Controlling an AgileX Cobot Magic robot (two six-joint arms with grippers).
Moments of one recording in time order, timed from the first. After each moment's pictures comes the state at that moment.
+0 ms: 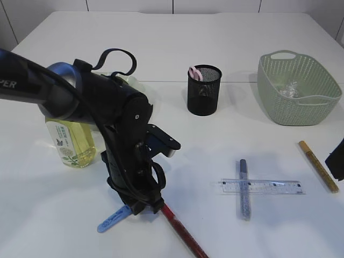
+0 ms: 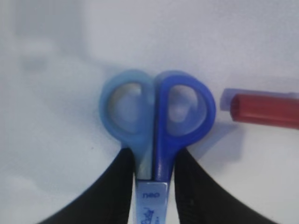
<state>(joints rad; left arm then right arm) -0.70 2.13 -1.33 0.02 0.86 0.04 0.31 1.10 -1.01 0.18 1.24 -0.06</state>
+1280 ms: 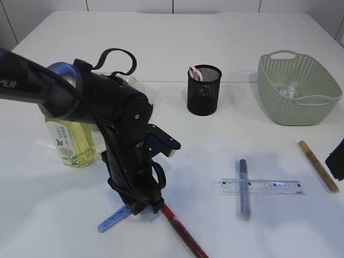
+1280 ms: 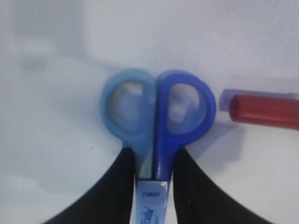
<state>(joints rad) -0.70 2.13 -1.33 0.02 0.86 0.03 0.31 1.10 -1.01 0.18 1.24 -0.06</state>
